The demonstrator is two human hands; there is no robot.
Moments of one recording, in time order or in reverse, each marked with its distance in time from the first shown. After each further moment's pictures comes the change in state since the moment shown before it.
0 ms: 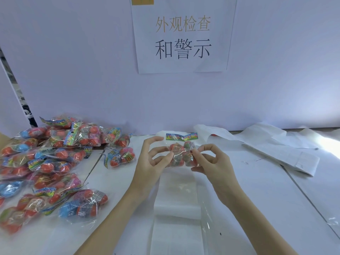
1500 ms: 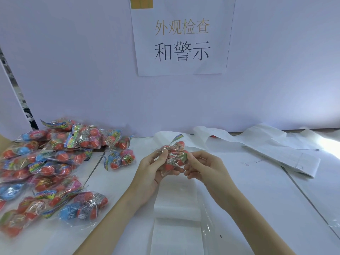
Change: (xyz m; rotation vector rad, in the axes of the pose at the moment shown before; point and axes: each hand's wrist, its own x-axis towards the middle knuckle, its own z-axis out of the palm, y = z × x) left_hand 0.002 0.001 0.000 -0.281 -0.146 -0.141; right_hand -0.002 0.001 0.004 0.054 -0.176 0.026
